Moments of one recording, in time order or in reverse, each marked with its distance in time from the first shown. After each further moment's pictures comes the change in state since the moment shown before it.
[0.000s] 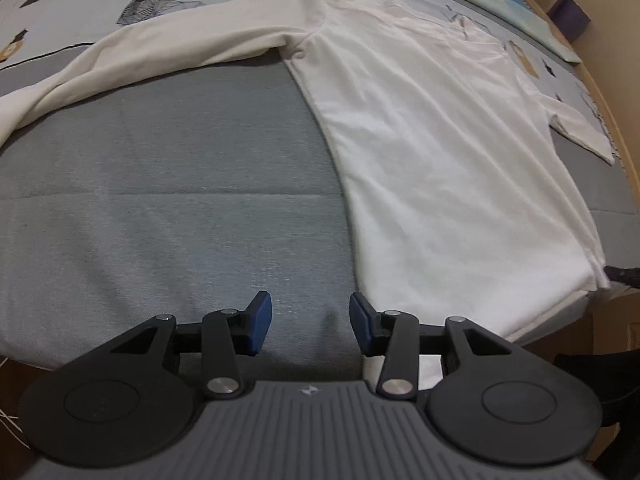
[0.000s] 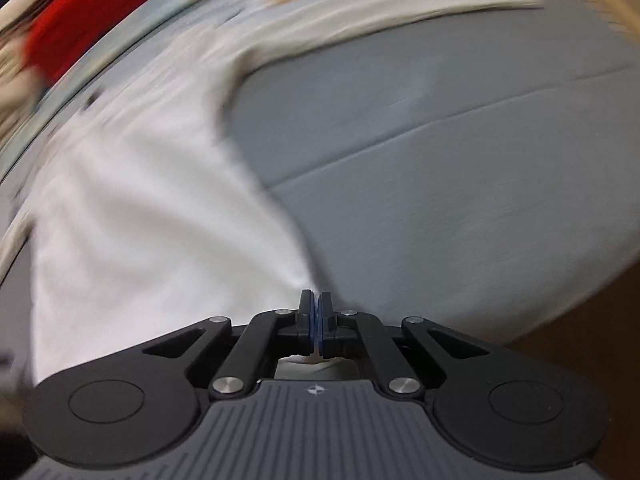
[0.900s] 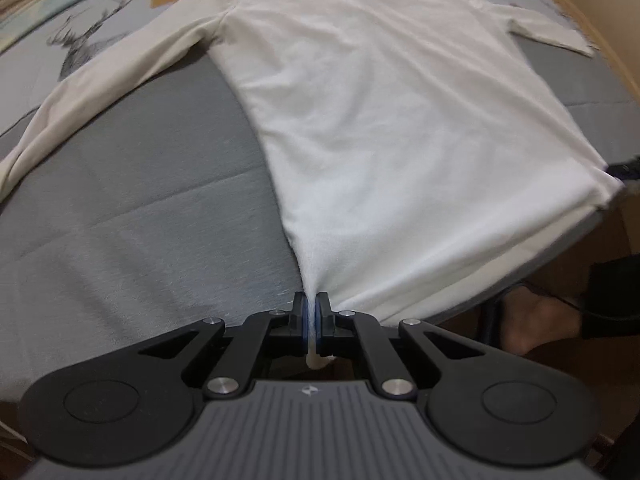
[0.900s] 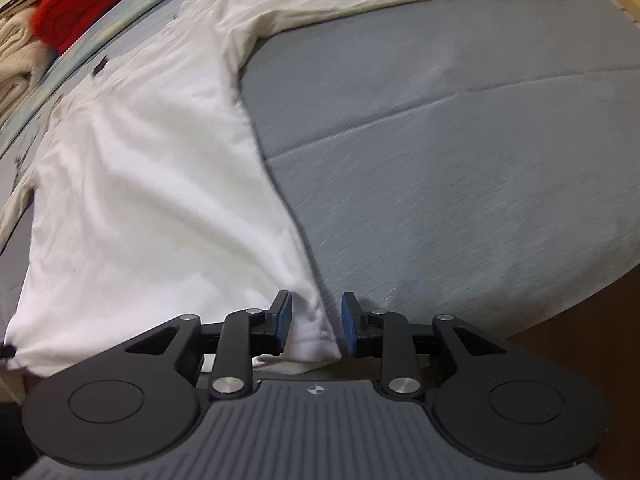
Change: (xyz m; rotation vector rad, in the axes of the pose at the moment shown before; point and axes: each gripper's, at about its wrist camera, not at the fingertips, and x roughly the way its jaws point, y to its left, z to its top) left arm 0.020 -0.048 -0.015 0.273 0.053 0.098; right arm 0.016 0.002 -0.003 -0.020 0.061 -0.013
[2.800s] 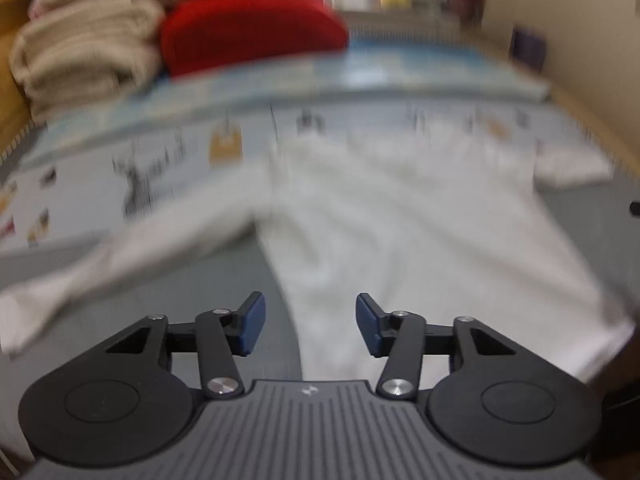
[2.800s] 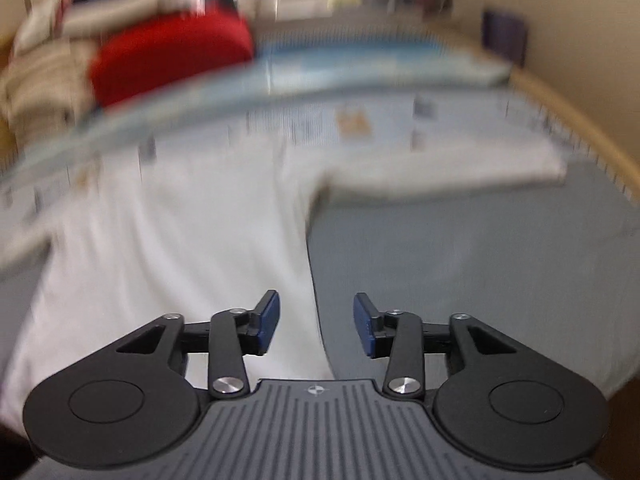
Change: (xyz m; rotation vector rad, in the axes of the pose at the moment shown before) left arm -0.082 -0.023 0.046 -0.071 -0.493 0.133; right arm -0.069 0.069 0.017 -0.196 -0.502 -0.053
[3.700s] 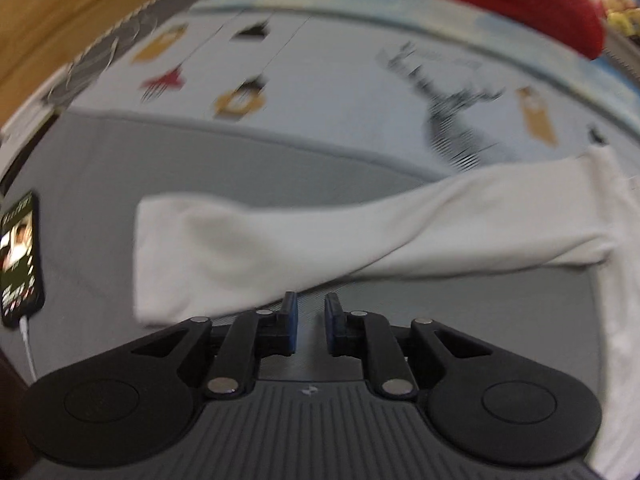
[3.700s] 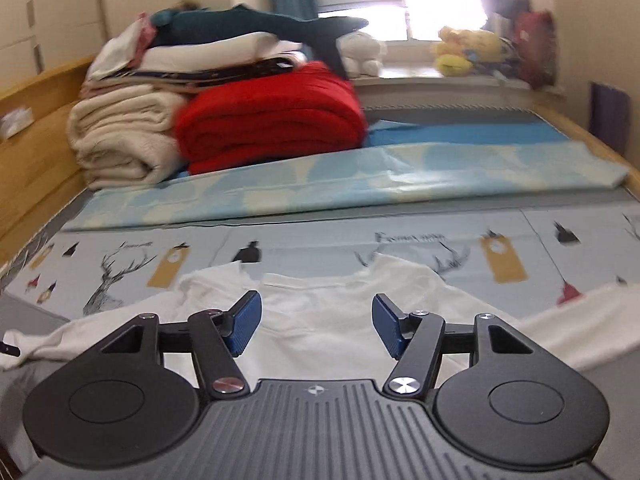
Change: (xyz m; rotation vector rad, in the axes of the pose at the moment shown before) left arm 0.087 0.300 -0.028 -0.401 0.334 0.312; right arm 0.086 0.128 0.137 -0.136 -0.106 0.235
